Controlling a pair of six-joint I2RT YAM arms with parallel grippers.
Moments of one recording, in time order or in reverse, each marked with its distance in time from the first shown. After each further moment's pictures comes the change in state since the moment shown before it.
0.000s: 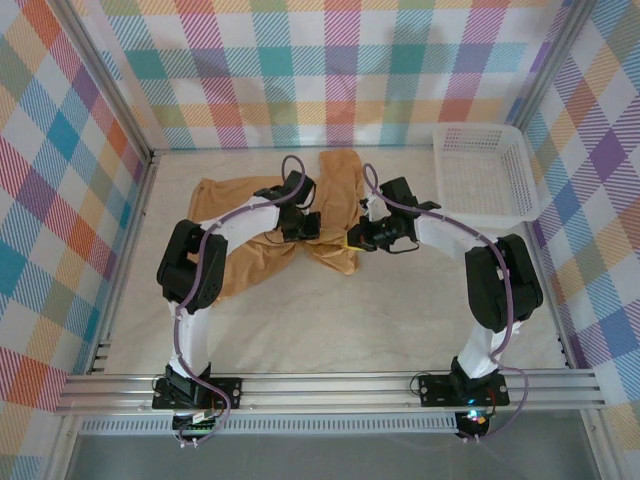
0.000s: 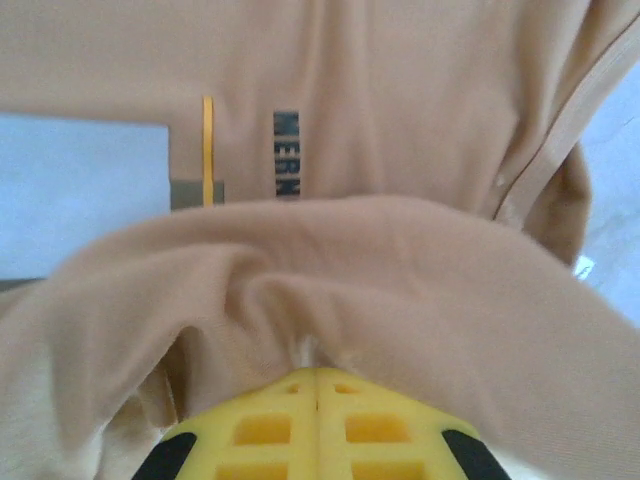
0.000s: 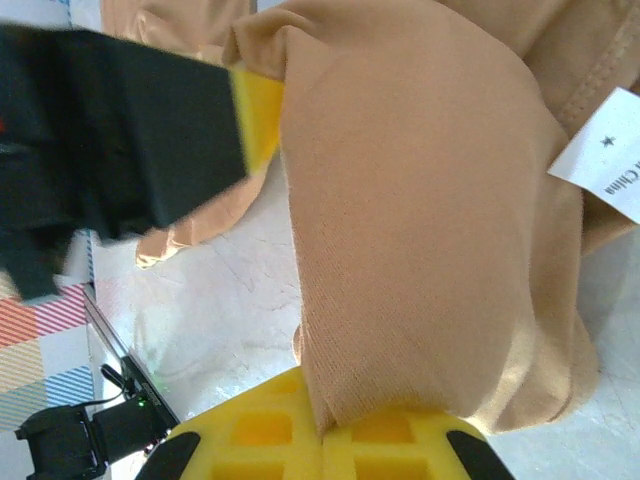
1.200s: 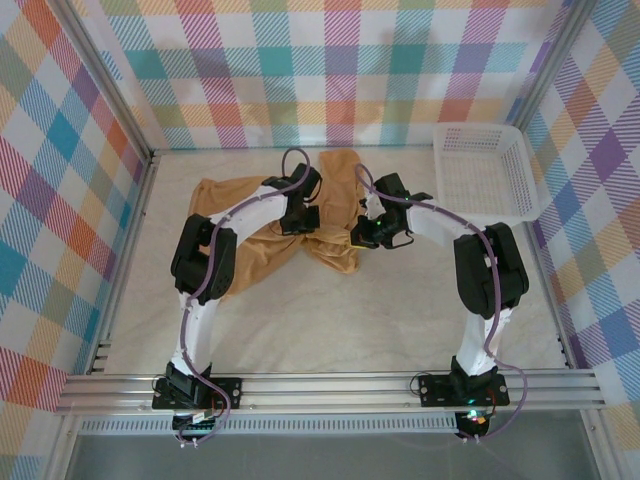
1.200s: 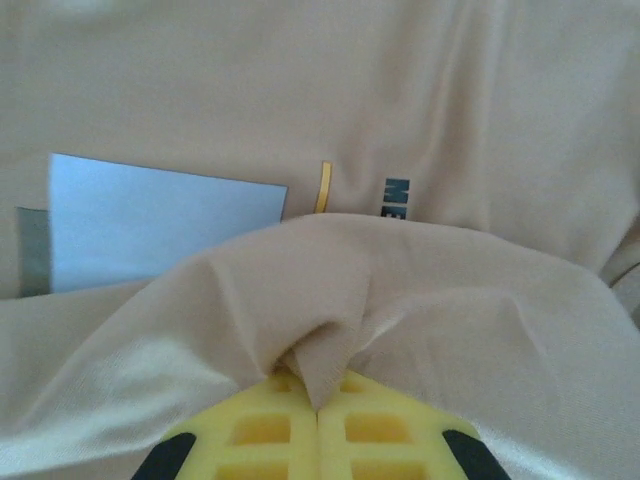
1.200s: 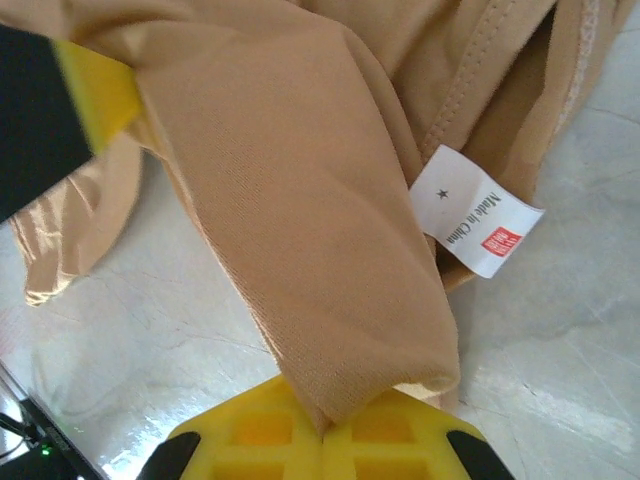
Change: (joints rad) left arm 0.000 0.118 0.198 -0.193 -0.155 -0.058; right arm 0.000 0.114 0.125 -0.129 0.162 -0.076
